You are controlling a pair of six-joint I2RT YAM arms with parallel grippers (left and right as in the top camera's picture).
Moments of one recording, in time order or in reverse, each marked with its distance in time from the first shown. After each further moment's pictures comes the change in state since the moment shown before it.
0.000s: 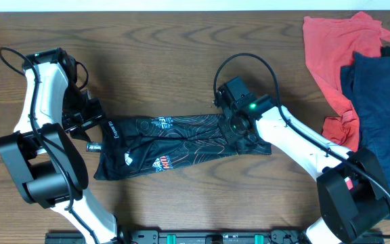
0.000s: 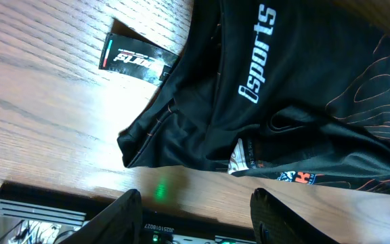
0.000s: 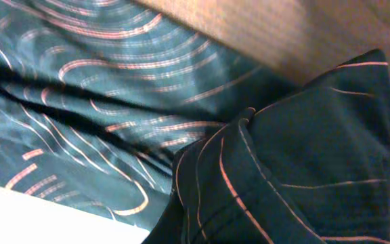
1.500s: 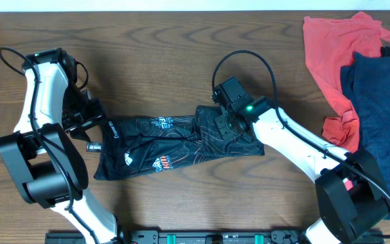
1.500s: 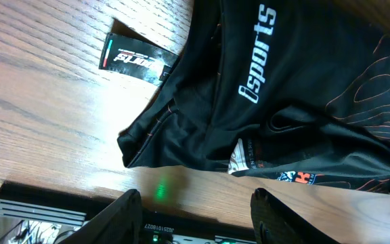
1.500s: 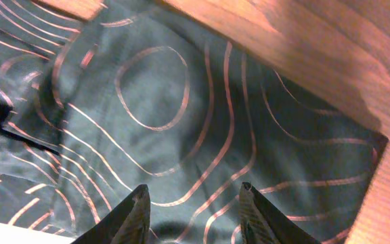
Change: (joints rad) left arm 0.000 0.000 0.000 0.000 0.000 0.000; right arm 0.025 0.000 0.000 0.041 0.074 0.087
